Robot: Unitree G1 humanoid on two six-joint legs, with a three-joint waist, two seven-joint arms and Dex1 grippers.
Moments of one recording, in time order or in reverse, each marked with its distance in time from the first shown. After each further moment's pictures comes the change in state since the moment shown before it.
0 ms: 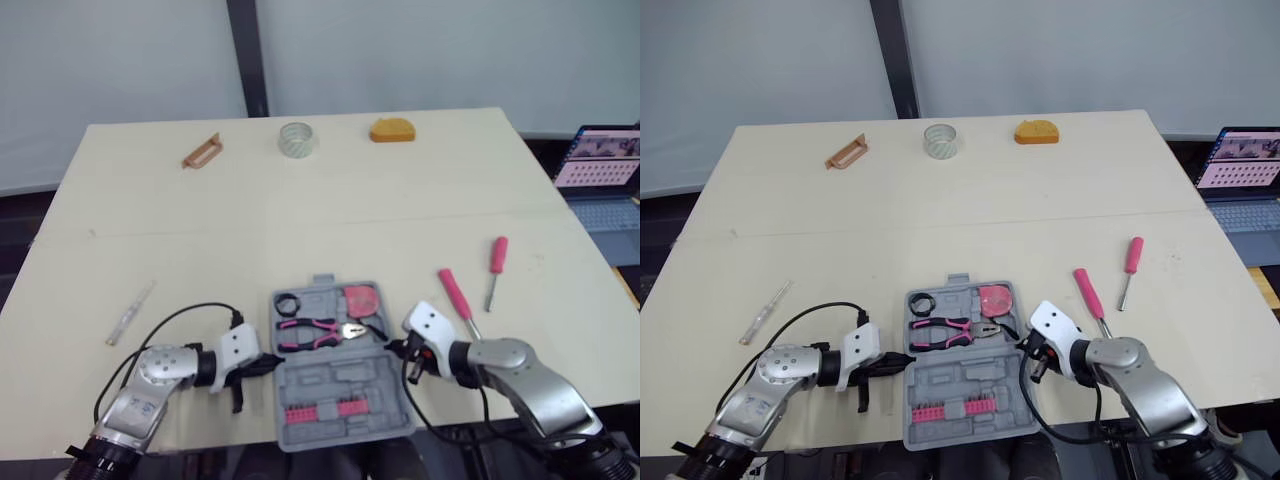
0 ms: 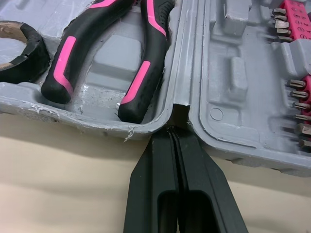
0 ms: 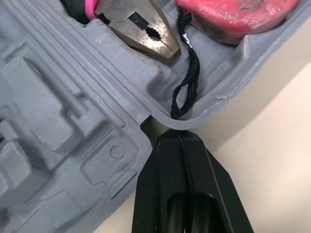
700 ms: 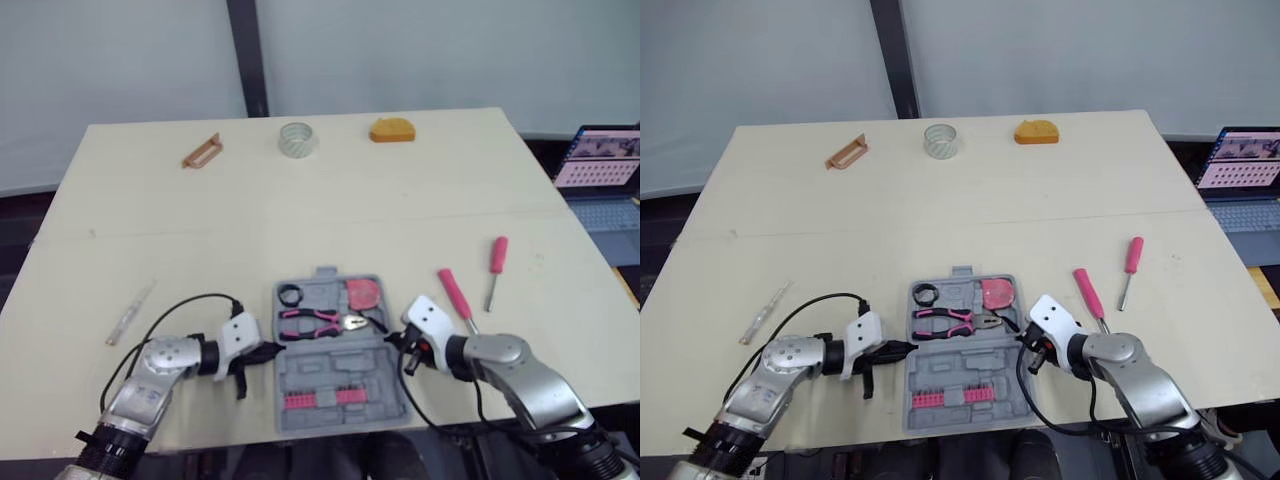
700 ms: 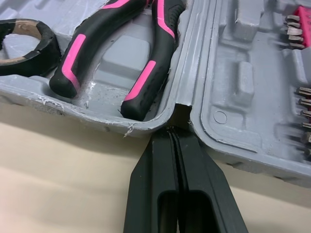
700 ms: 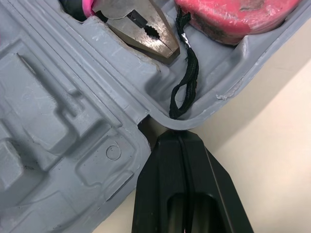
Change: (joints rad) left arm -0.089 -0.031 0.001 0.090 0.004 -0.012 0.020; right arm -0.018 0.033 -0.010 0.030 -0.023 -0.004 -0.030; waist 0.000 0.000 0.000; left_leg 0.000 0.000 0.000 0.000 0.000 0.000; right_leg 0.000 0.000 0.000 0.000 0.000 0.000
